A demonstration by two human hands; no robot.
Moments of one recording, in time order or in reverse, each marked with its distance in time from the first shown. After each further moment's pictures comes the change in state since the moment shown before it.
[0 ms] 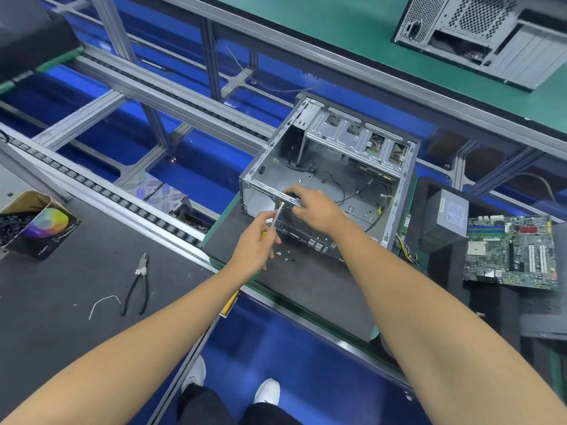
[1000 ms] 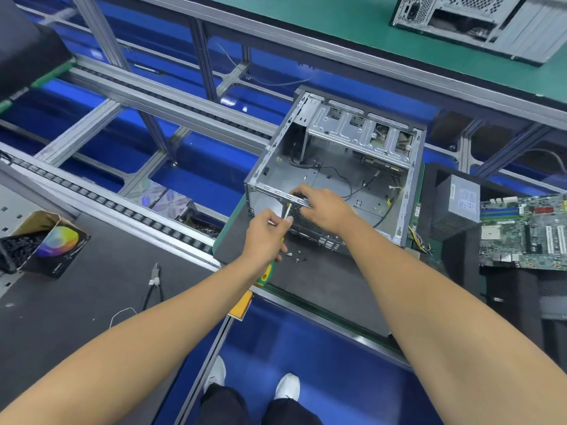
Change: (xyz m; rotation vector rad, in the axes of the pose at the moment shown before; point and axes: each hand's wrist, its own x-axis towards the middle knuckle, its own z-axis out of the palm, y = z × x) left_hand 0.019 0.017 -0.003 -0.112 0.063 -0.182; right_hand 0.003 0.005 0.006 -0.046 0.025 0.008
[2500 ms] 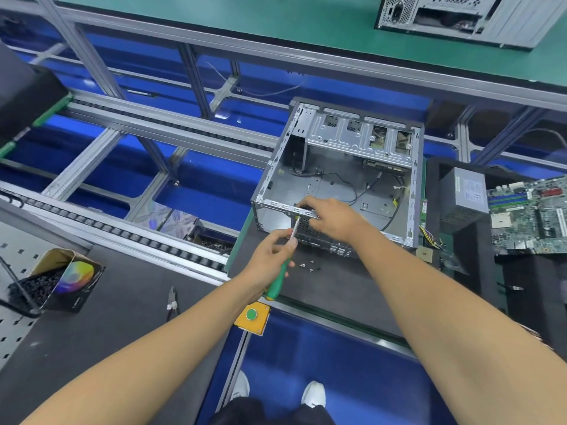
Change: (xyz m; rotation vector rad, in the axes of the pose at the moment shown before) left_hand -0.011 0.008 -0.038 -0.016 -0.309 -0.102; right_hand 0.004 0.004 0.003 -0.009 -0.015 -0.010
